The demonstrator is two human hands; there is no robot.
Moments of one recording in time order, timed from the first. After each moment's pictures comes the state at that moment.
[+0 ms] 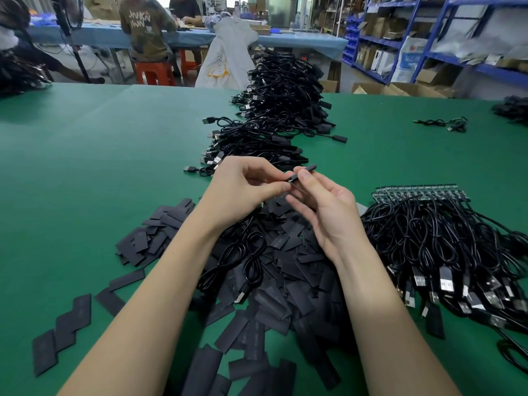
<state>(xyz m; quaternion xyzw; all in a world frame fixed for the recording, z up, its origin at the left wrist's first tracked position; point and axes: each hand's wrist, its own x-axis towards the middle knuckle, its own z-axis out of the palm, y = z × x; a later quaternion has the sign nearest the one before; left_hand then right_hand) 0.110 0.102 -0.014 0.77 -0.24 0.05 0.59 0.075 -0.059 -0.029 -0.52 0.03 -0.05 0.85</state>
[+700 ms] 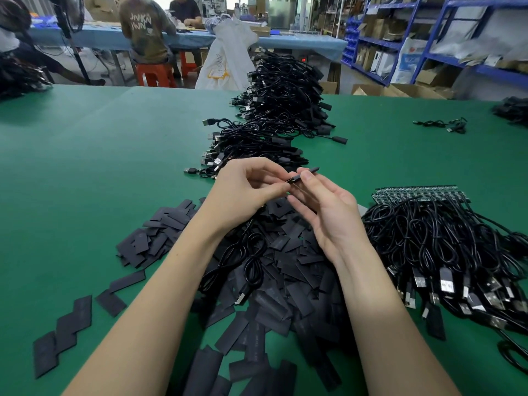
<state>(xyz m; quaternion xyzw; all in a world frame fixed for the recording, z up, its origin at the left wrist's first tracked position) 0.110 0.098 -0.017 0.76 -0.23 0.04 0.60 0.073 -0.060 -0.029 -0.50 0.04 -0.05 0.86</state>
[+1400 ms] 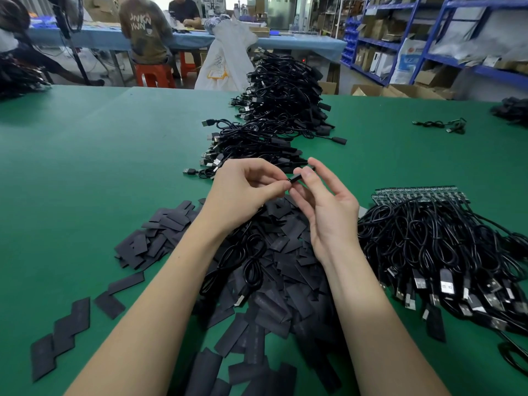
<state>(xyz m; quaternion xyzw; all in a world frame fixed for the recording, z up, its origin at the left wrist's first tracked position) 0.113 0.096 -0.020 0.76 -0.21 0.06 0.61 0.074 -0.047 -0.028 -0.47 0.07 -0.15 0.87</state>
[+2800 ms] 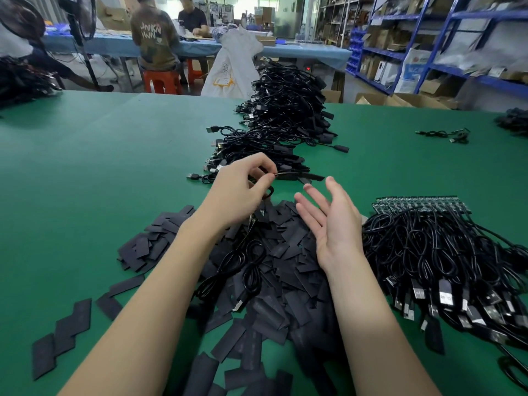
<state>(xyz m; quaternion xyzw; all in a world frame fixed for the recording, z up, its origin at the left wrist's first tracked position) 0.125 0.102 -0.013 0.86 -0.20 0.13 0.45 0.075 -0.056 -0.026 -0.45 0.17 -0.12 0.87</state>
